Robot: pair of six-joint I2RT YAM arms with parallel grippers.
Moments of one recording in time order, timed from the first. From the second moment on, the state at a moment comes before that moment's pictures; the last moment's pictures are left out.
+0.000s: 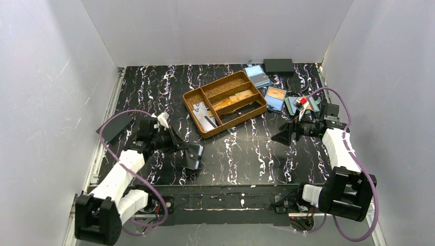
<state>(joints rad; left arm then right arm) -0.14 1.05 0.60 -0.43 0.56 -0.58 -0.23 1.21 0.79 -0.66 -1.17 -0.56</state>
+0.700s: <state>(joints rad) -1.01 1.41 0.78 -0.30 -0.26 -1.37 0.18 1.07 0.72 -0.77 -1.17 -1.01</state>
